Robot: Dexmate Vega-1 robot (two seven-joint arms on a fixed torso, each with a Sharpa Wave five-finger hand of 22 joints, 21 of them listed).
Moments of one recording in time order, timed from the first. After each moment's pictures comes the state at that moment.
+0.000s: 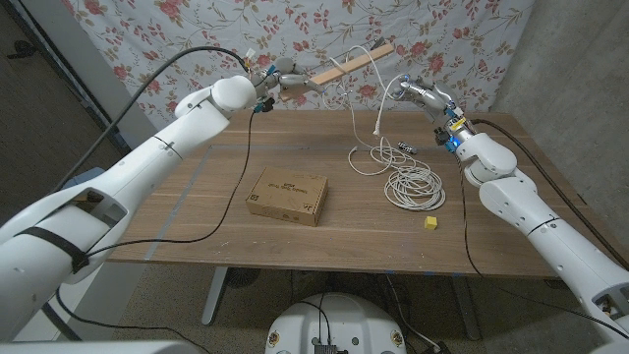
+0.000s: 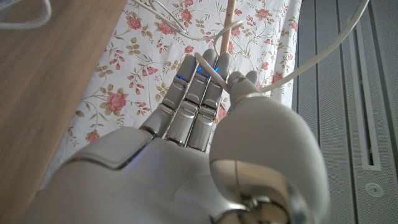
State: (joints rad) left arm 0.34 0.67 0.64 -1.62 0.00 0.23 -0.13; left_hand 0.73 -0.14 0.47 -0.25 0.17 0.98 0.00 1.37 0.64 1.21 -0.10 1.55 1.22 1.38 -0.14 1.31 0.56 0.68 -0.06 1.46 0.18; right arm -0.83 -0.65 -0.29 -1.59 0.74 0.24 0.17; right_hand 1.08 0.17 0.23 -0.07 0.24 1.04 -0.15 0.25 0.31 1.09 -0.01 0.38 0.32 0.93 -0.12 0.41 0.58 0.55 -0.04 0.95 0.27
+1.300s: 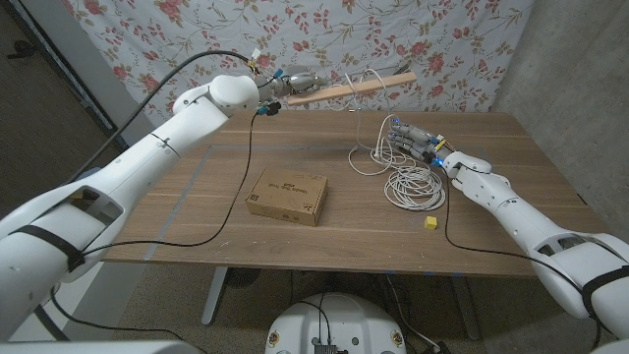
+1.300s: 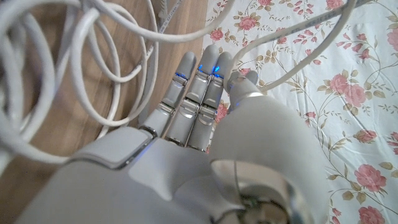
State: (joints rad) left arm 0.33 0.70 0.64 -1.66 -0.12 0.22 -0.29; left_hand 0.44 0.14 0.80 0.07 0.16 0.99 0.01 1.37 0.54 1.21 -0.09 1.54 1.21 1.38 -0.13 1.32 0.56 0.68 -0.06 1.46 0.18; right arm -0.50 -0.45 -0.40 -0.91 0.81 0.01 0.35; right_hand 1.09 0.16 0.26 -0.08 0.24 1.03 -0.14 0.25 0.31 1.09 -0.01 0.39 0.31 0.97 -0.14 0.42 0.59 0.56 -0.01 1.00 0.25
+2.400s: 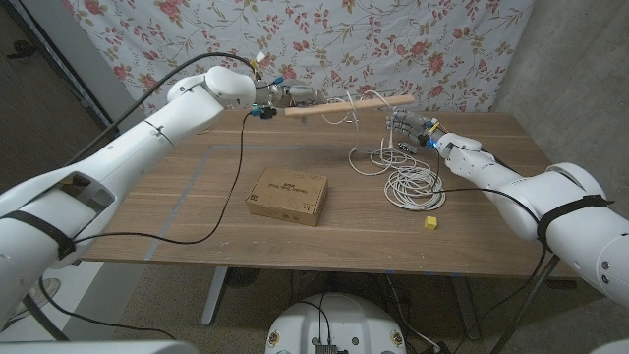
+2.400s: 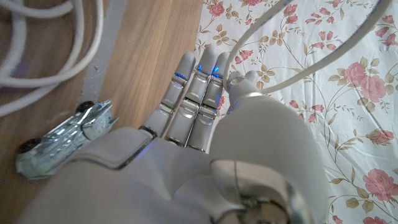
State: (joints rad) left arm 0.24 0.73 0.72 -1.62 -0.16 0.31 -0.52; left_hand 0.44 0.15 0.81 0.07 0.17 0.99 0.02 1.38 0.54 1.22 -0.09 1.54 1.21 1.38 -0.14 1.32 0.55 0.68 -0.06 1.46 0.18; right arm -0.20 -0.29 -0.42 -0.43 0.67 0.16 0.43; right_hand 1.09 0.17 0.26 -0.08 0.23 1.04 -0.14 0.24 0.31 1.09 0.00 0.38 0.32 0.96 -0.14 0.41 0.61 0.55 -0.02 1.03 0.24
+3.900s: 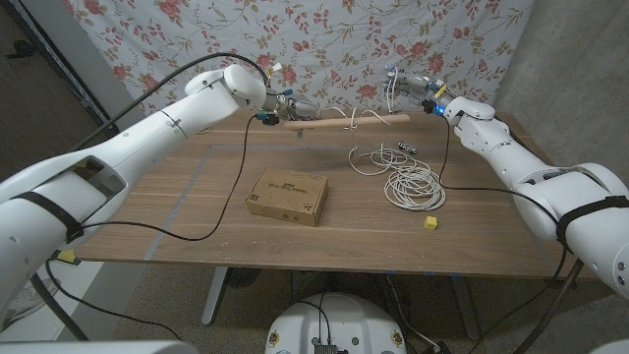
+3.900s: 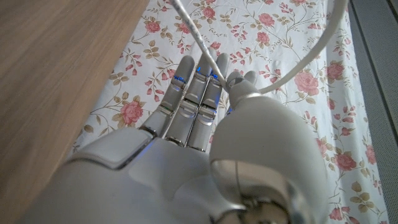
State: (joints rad) left arm 0.14 0.69 0.86 -1.59 -0.01 0.45 -0.64; left_hand 0.44 0.15 0.81 0.07 0.17 1.05 0.06 1.38 0.65 1.22 -0.09 1.53 1.21 1.38 -0.14 1.32 0.53 0.68 -0.06 1.47 0.18; right arm -0.23 -0.40 -0.41 -0.79 0.67 0.15 0.52; right_hand 1.07 0.17 0.26 -0.07 0.22 1.04 -0.14 0.22 0.31 1.08 0.00 0.37 0.33 0.92 -0.13 0.40 0.62 0.49 -0.03 1.08 0.21
